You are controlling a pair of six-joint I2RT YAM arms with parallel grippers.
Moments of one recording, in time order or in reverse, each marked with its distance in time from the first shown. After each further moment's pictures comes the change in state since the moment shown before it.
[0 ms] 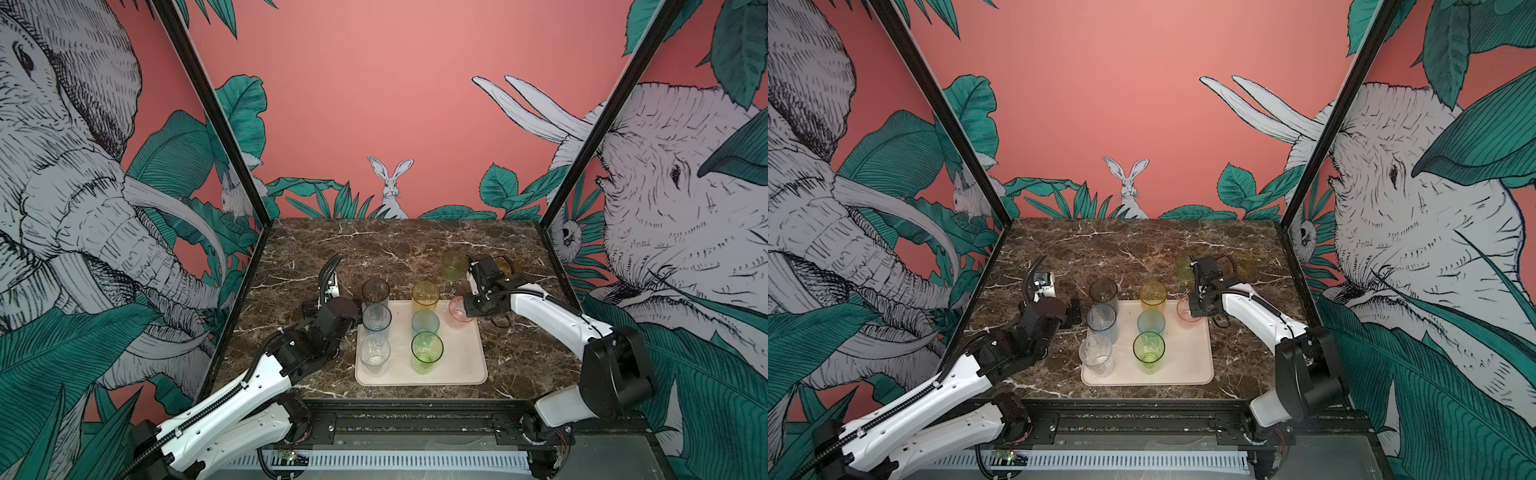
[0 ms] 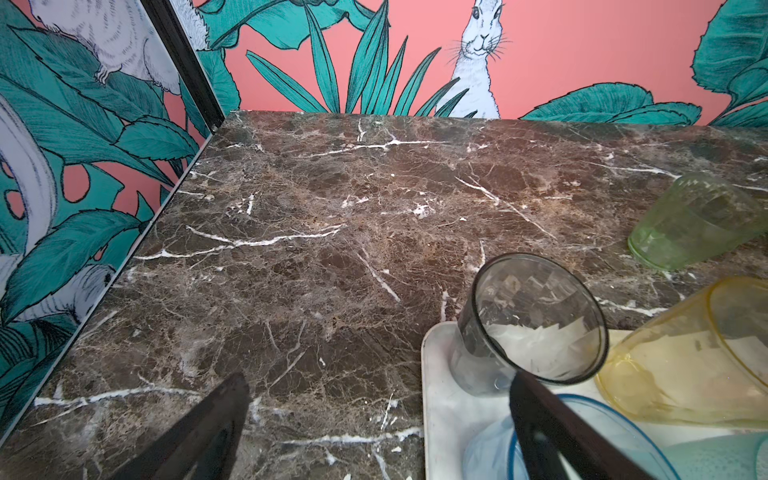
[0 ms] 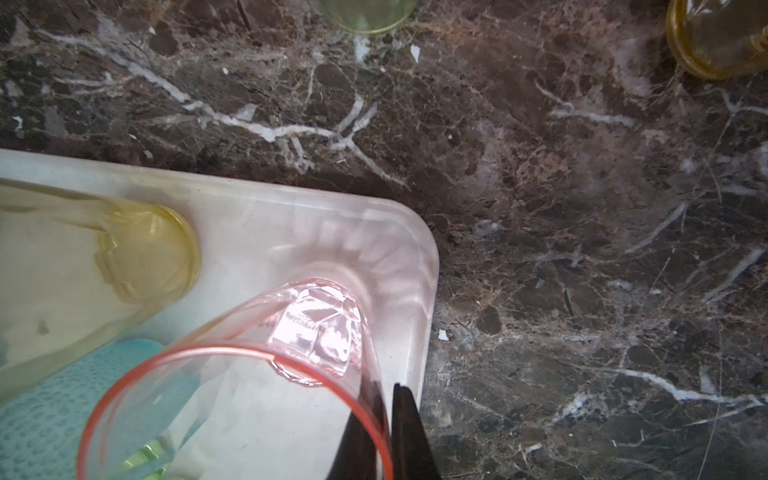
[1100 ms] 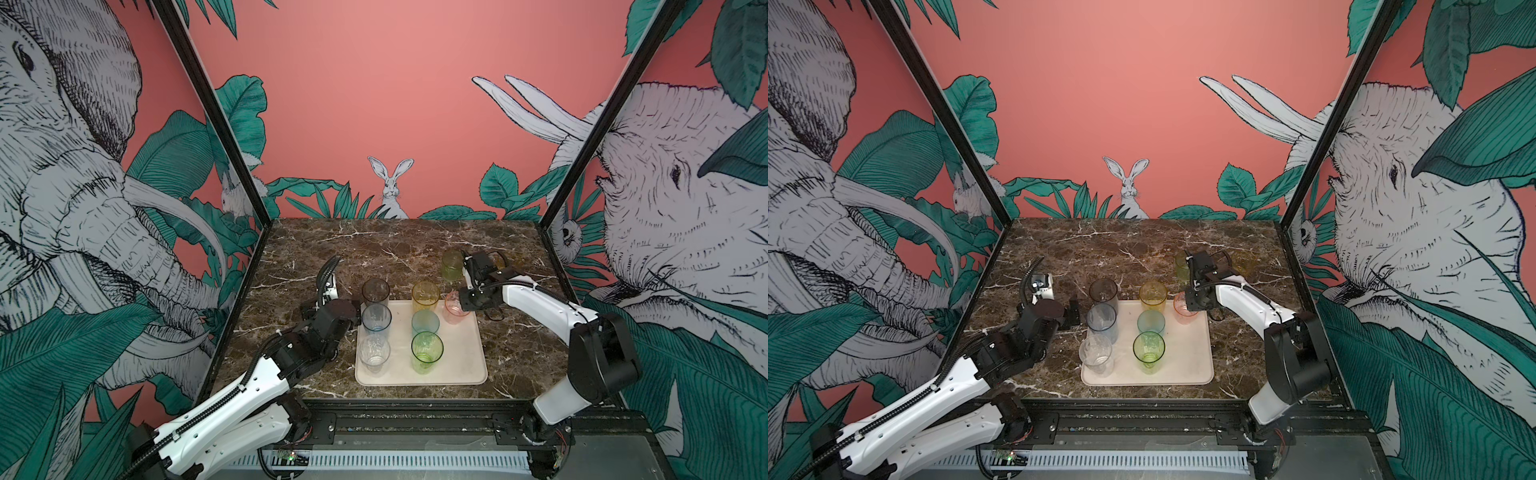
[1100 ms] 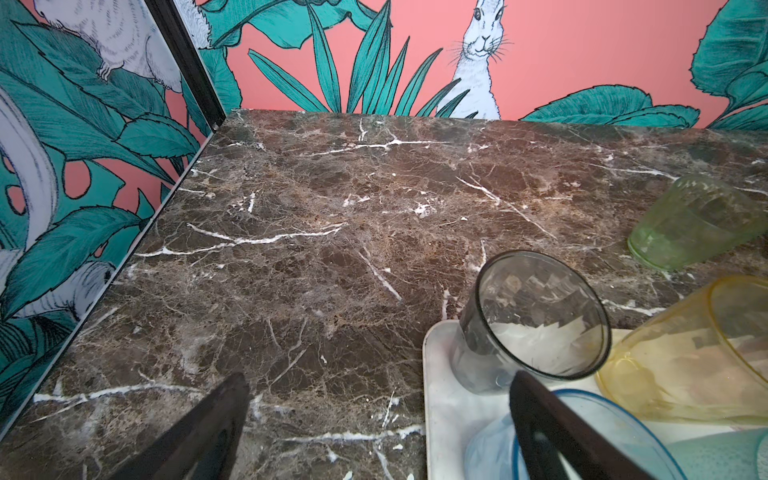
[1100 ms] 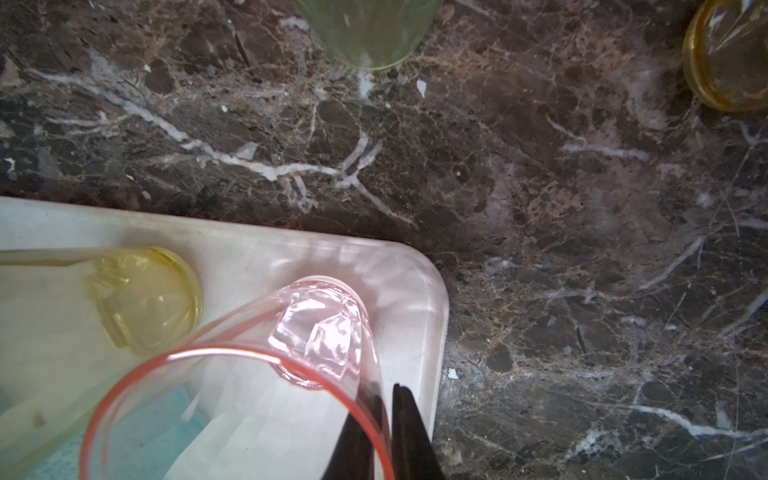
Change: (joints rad) left arm 0.000 -0.021 -0.017 -0.001 0.000 -0.004; right arm 0.000 0.096 0.074 0.013 0.005 0.015
